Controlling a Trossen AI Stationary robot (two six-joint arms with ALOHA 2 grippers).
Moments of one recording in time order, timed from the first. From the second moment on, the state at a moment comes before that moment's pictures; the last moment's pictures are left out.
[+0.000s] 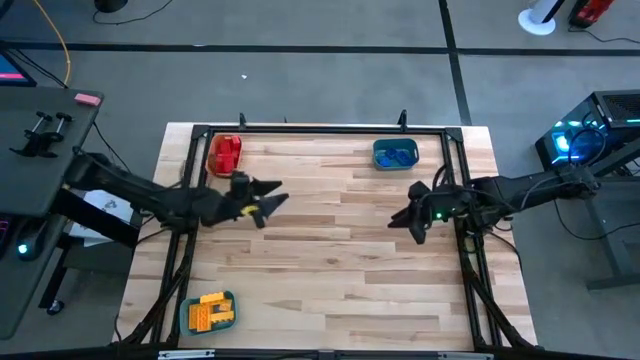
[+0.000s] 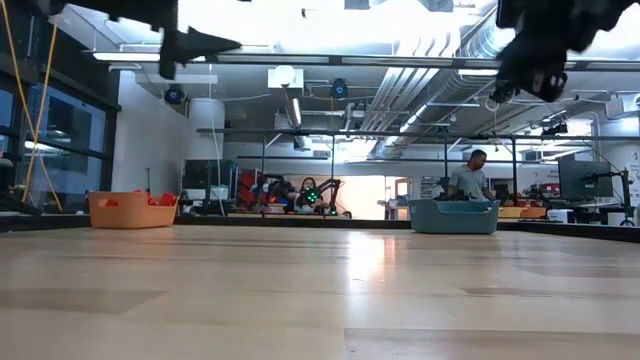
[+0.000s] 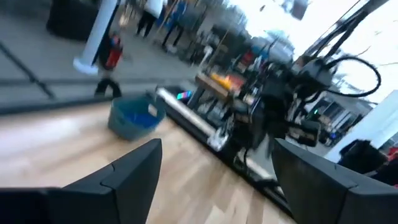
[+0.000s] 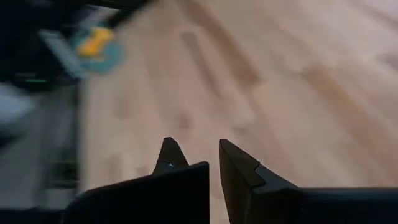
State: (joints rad) left arm -0.25 0.99 0.50 0.46 -0.66 -0.59; right arm 0.19 0.80 0.67 -0.51 0.13 0.67
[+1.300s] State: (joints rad) left arm -0.19 0.14 0.01 0.28 -0.50 -0.56; right arm 0.37 0.60 0.64 -0.14 0.10 0.63
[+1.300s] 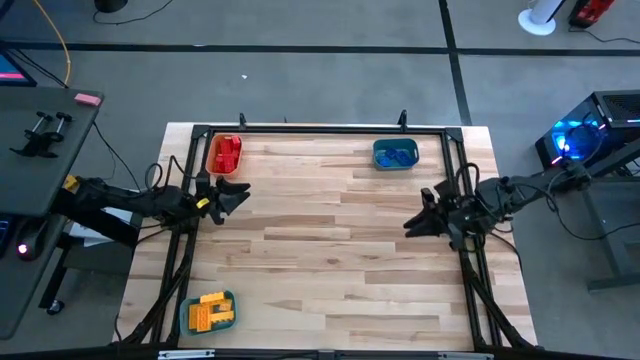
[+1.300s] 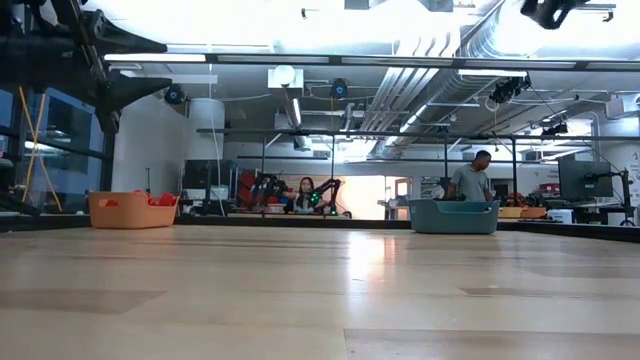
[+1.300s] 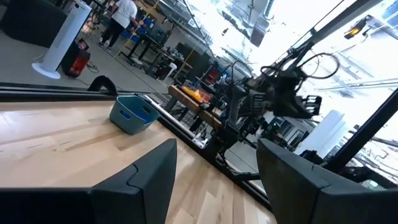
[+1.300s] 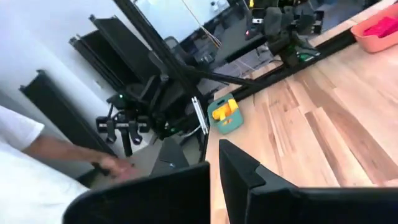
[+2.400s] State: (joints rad) left arm -0.19 0.14 0.01 0.27 -0.50 -0.56; right arm 0.02 0.25 0.01 0.45 -0.30 0.36
